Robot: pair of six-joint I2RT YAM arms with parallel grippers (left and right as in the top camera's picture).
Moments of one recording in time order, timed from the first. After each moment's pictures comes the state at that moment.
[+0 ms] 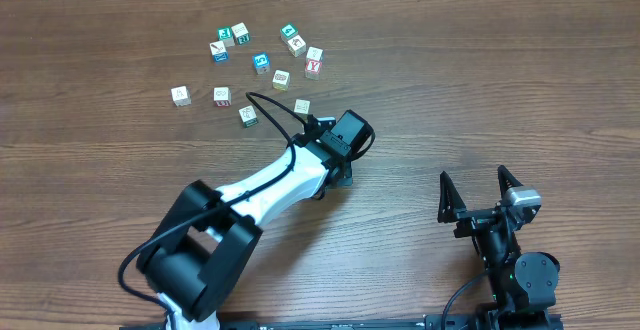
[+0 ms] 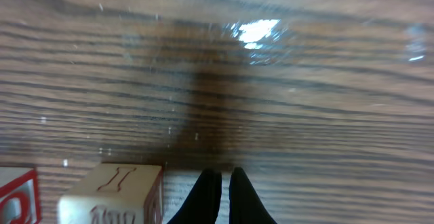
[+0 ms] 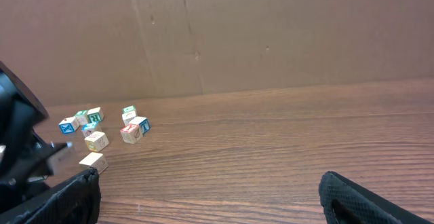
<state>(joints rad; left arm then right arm) -0.71 1.91 1.18 -0.61 -0.19 -0.76 0.07 0.01 0.02 -0.03 -0.08 0.15</state>
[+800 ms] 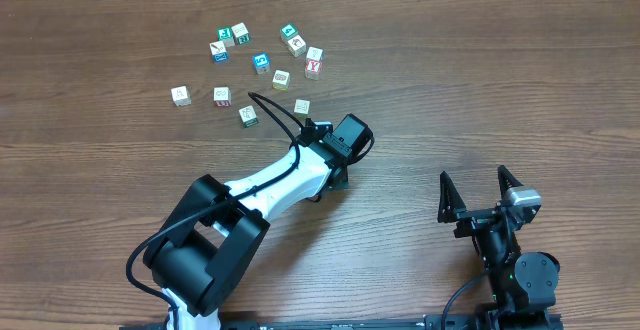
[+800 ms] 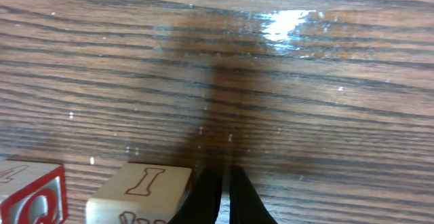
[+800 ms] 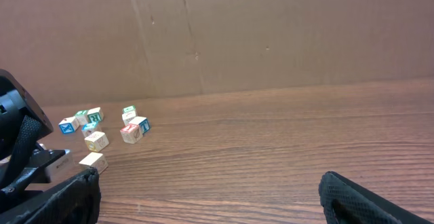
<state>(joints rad) -0.71 1.93 1.18 -0.65 -0.25 -0.76 0.07 0.01 0.02 -0.03 -0.08 0.15</state>
